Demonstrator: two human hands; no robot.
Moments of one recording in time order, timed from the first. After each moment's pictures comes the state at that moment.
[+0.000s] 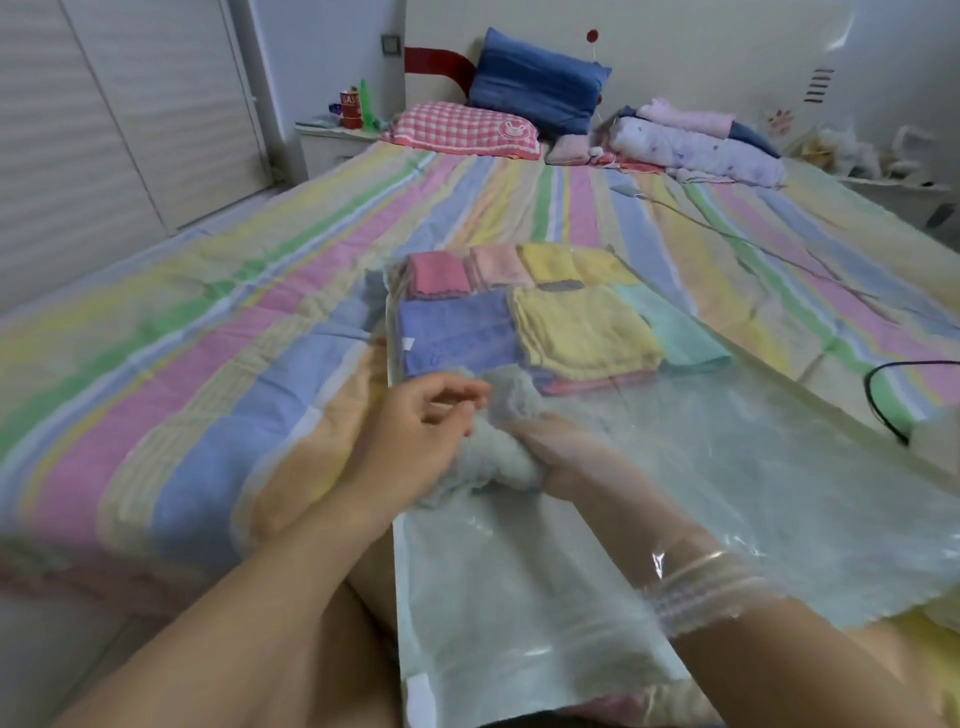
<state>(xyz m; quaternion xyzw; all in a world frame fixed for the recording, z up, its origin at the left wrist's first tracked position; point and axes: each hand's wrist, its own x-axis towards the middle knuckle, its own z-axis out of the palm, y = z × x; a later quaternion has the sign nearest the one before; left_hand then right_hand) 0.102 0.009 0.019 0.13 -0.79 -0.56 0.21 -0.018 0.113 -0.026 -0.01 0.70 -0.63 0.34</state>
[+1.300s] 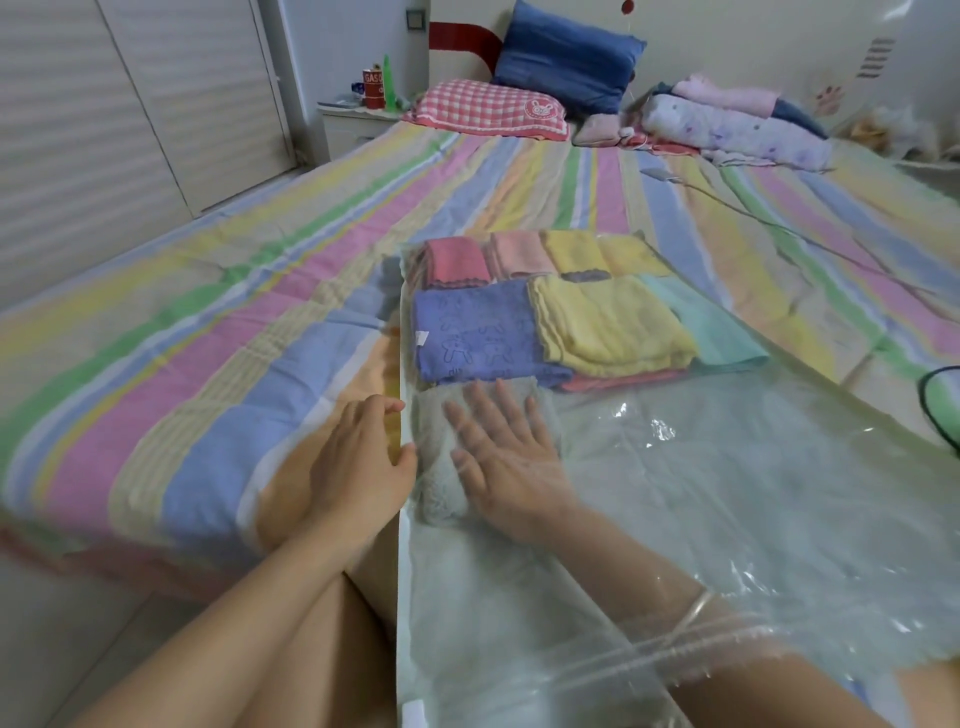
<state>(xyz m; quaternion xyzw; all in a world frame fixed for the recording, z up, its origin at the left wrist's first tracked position) 0.098 -0.046 -0.059 0.30 -0.90 -0.26 0.19 0.001 0.093 -0.068 -0.46 0.88 -0.09 0.00</state>
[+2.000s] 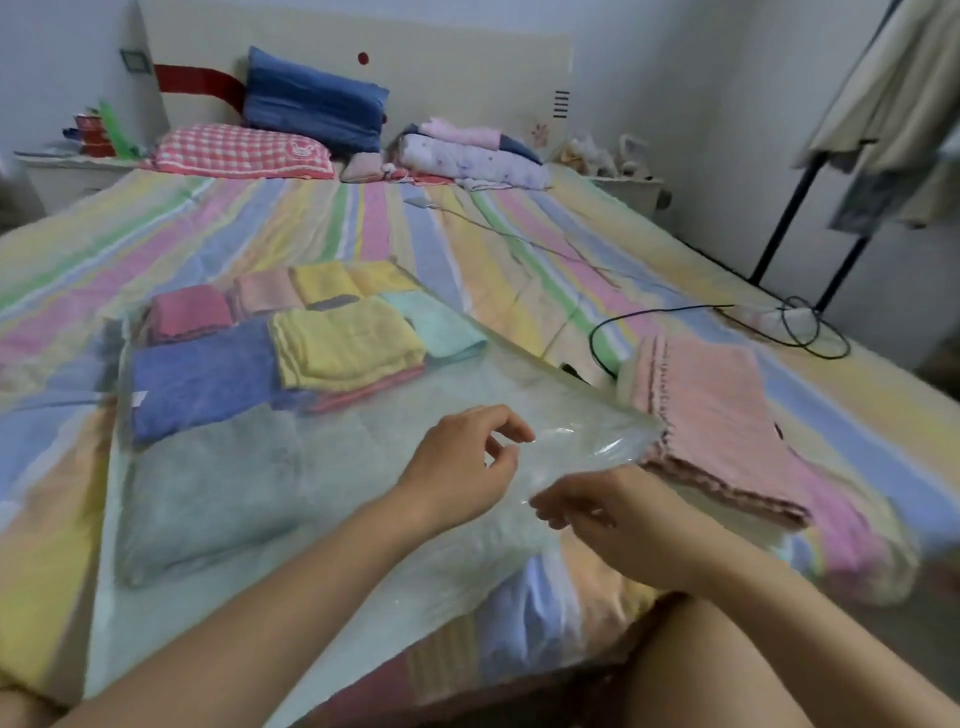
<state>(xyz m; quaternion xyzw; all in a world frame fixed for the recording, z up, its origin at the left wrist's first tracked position) 0.019 0.211 0.008 -0.14 -0.90 -0.40 0.07 0.044 0.402 0.028 -0.26 0.94 -0.21 0.06</state>
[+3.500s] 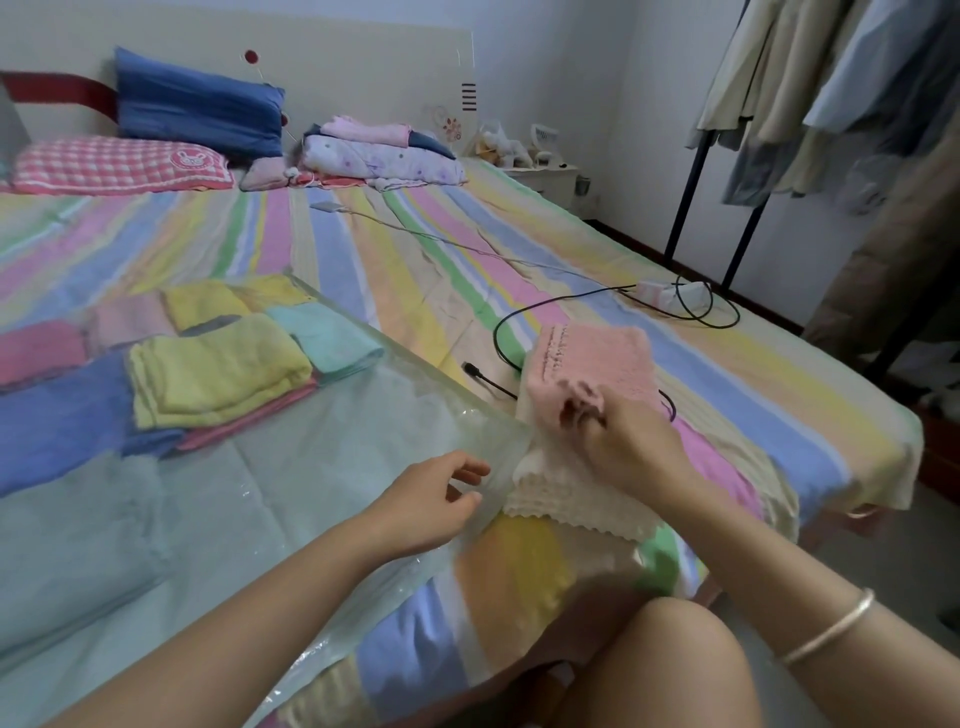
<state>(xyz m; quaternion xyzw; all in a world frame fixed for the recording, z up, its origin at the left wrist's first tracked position) -0.013 0.283 -0.029 -0.16 -0.91 -0.37 -0.11 -0.025 0.512 0.008 0.01 0.97 -0.20 -0.11</state>
